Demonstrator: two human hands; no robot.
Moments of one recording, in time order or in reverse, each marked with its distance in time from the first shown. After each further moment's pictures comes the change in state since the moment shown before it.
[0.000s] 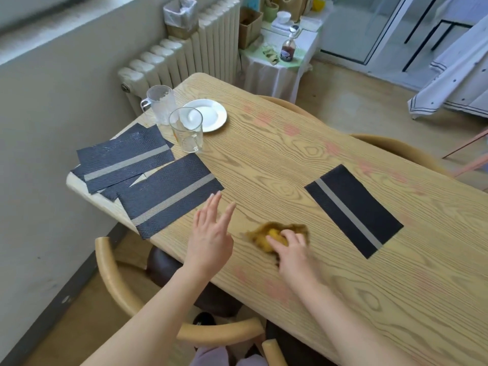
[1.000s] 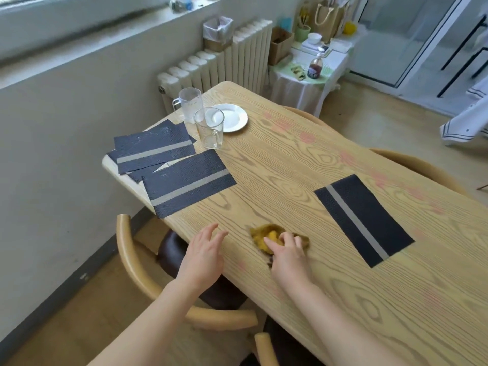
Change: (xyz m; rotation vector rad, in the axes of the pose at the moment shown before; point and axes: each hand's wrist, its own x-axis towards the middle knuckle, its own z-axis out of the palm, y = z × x) left_hand -0.067 0.000 0.009 -0.063 -0.122 -0.191; right_hand -0.012 -0.007 0.009 0.081 0.007 -0.072
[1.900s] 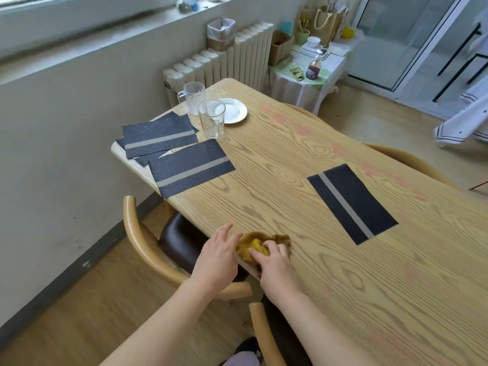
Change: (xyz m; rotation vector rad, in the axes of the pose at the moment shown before) left_hand -0.063 0.048 0.007 -0.018 -0.033 0.042; right_hand -0.074 -0.004 0.025 -0.043 -0.012 -0.129
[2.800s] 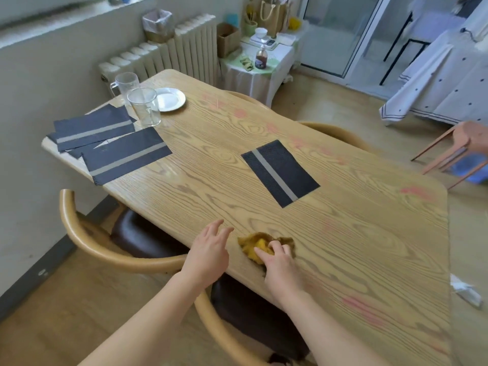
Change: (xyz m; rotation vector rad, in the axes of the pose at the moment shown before) left_hand -0.033 0.124 0.059 0.058 -0.101 0.060; right_hand -0.110 0.132 -0.018 0.090 -0.022 0.198
